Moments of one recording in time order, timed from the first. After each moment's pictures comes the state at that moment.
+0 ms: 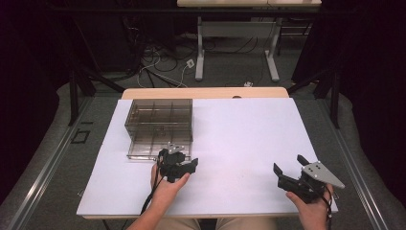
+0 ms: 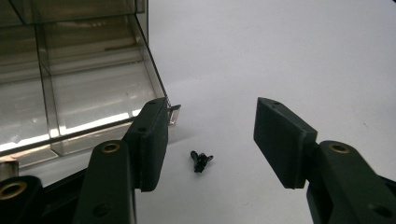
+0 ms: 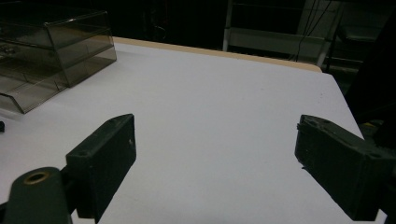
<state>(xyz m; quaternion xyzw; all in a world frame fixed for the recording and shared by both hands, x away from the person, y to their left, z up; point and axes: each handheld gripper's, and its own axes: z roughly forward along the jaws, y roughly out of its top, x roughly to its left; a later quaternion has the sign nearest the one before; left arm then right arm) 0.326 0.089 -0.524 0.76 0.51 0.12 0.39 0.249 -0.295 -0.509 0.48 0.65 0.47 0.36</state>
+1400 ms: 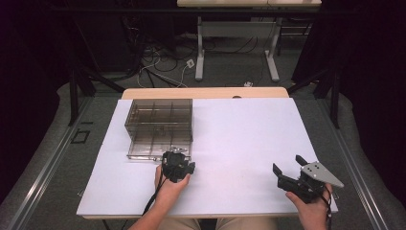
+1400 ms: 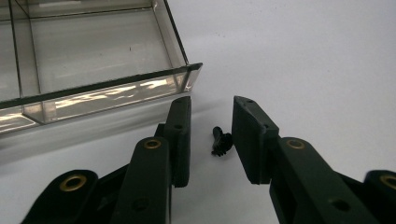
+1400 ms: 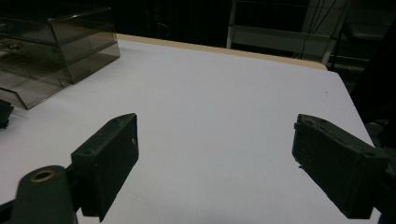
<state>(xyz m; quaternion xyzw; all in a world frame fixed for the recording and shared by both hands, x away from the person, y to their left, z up) 0.336 0.085 -0.549 0.76 0.54 0.10 0.33 0.250 -0.296 -0.510 0.47 0.66 0.47 0.35</state>
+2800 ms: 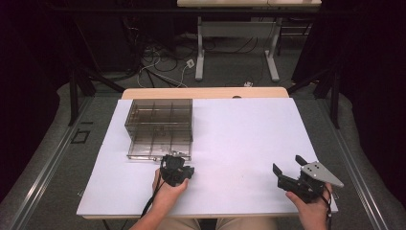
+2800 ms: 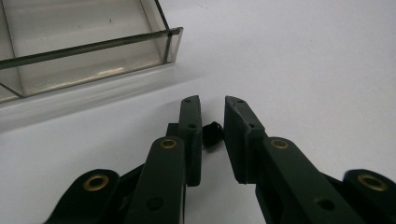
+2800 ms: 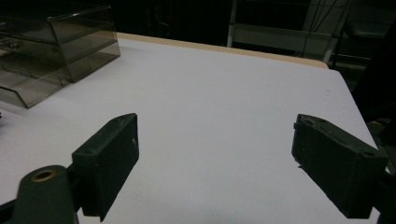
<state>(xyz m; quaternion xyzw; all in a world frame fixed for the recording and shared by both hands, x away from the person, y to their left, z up) 0.326 0.088 -0.550 0.78 0.53 0.07 0.33 0.251 -0.296 -0.511 0.47 0.66 0.47 0.35</state>
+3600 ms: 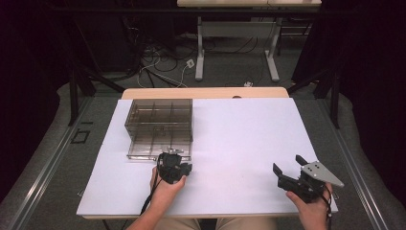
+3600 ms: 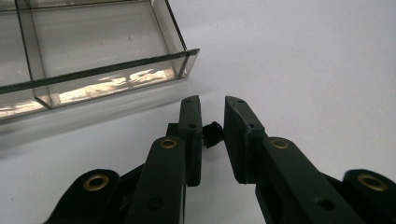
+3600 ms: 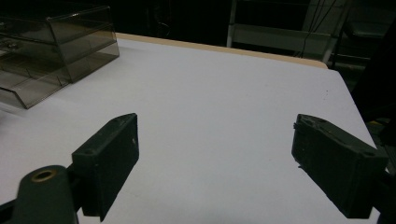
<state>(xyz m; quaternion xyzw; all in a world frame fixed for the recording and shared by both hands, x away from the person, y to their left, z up) 0.330 0.096 -0.542 0.77 0.54 0.08 0.34 0.251 -0.296 -0.511 0.48 0.66 0.47 0.35</state>
